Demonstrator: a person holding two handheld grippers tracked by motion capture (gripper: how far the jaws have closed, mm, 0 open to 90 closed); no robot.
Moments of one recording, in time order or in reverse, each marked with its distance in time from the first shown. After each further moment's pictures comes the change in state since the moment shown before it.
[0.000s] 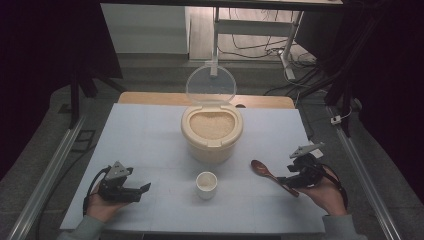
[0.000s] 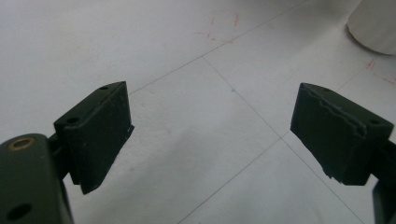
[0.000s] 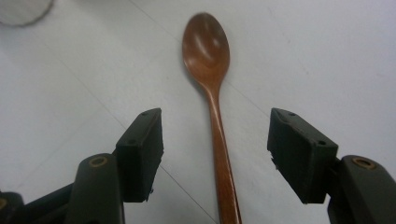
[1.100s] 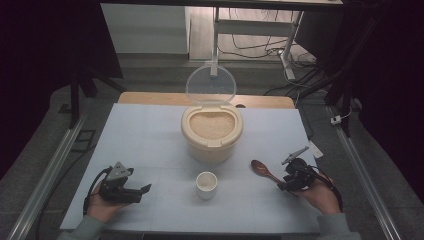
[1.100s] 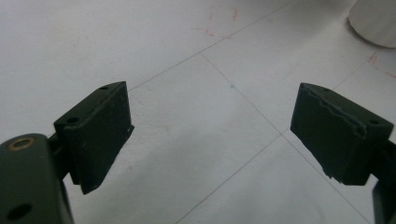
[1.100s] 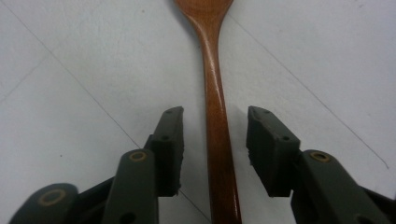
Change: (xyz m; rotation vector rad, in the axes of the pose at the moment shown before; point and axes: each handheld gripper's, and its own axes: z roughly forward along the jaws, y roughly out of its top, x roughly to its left) left arm -0.001 -0.001 0.002 0.013 -0.001 0.015; right arm -0.009 -0.012 0.043 0.200 0.025 -0.026
